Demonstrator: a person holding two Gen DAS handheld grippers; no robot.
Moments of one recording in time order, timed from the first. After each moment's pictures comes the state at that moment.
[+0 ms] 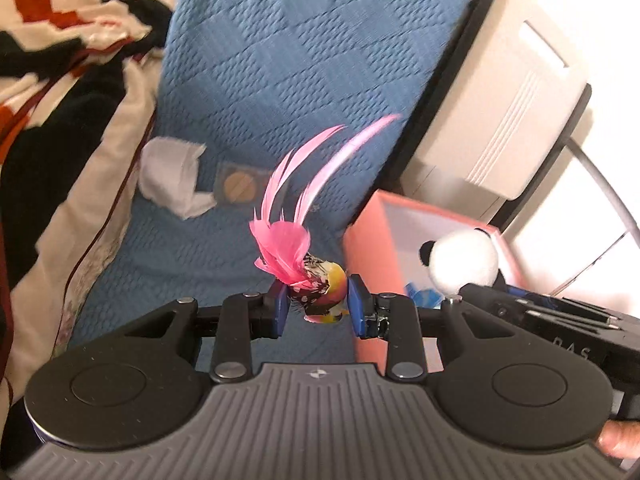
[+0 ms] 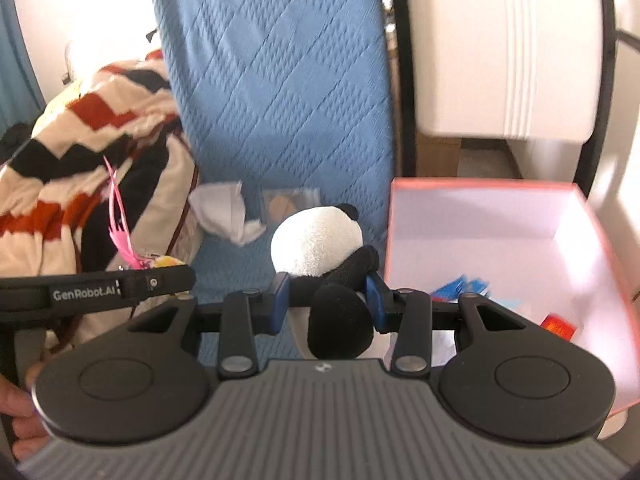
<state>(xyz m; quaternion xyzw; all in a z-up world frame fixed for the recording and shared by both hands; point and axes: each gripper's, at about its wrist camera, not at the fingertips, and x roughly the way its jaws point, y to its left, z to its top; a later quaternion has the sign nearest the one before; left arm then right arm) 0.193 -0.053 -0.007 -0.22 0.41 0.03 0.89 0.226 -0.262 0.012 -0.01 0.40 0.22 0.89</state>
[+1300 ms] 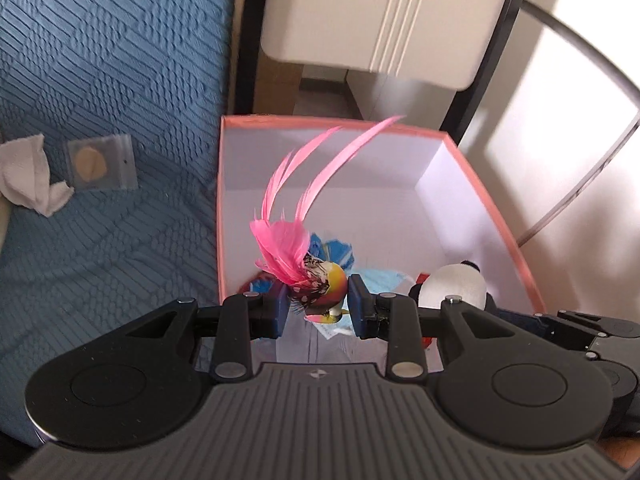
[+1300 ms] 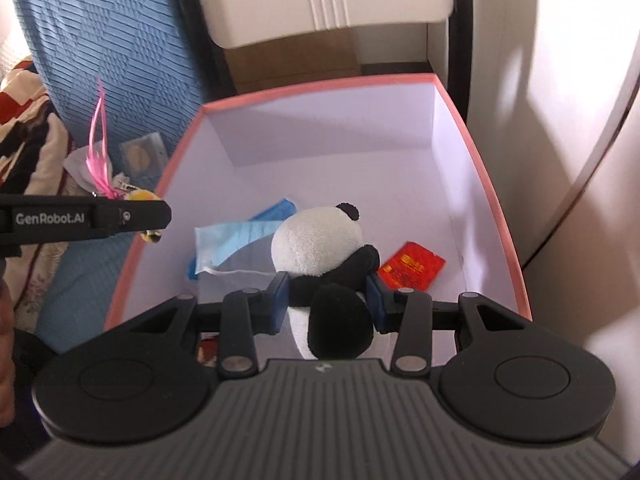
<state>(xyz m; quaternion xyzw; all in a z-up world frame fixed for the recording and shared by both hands) 0.304 -0.242 -0.085 -0.11 0.49 -0.03 0.86 0.276 -0.429 -0.076 0.00 0.49 0.15 0.86</state>
